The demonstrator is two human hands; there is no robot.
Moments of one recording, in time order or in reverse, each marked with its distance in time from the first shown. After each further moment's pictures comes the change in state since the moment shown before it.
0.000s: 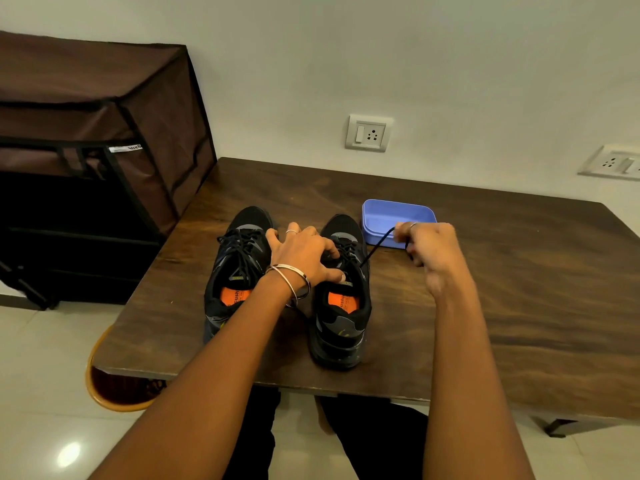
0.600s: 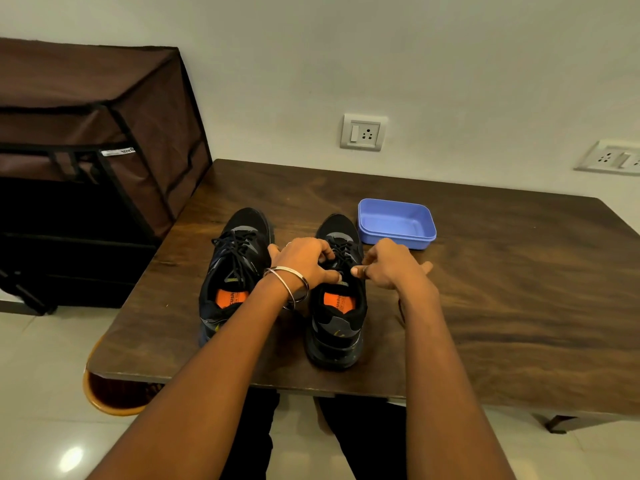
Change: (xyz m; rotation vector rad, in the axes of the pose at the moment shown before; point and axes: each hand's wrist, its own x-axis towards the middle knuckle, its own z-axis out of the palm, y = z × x) left_hand 0.002 0.006 0.003 -0.231 -0.061 -0.044; right_hand -0.007 0.008 0.026 -0.929 -0.290 -0.028
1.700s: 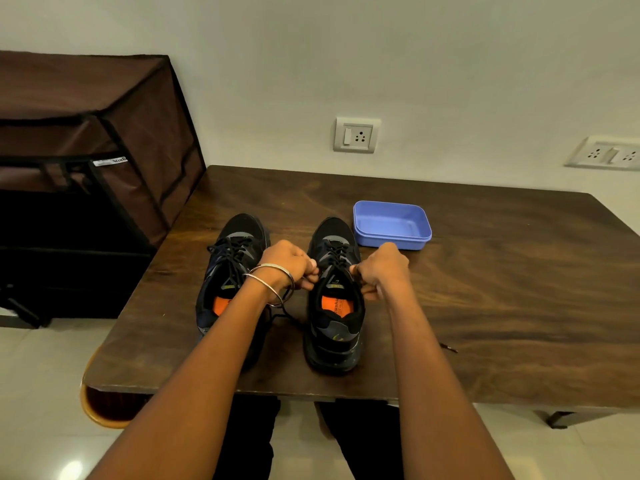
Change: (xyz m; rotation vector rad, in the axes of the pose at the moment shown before) left_hand -0.014 -0.001 -0.014 -0.824 -0.146 -0.313; right_hand 0.031 0.004 0.032 0.502 0.146 0.277
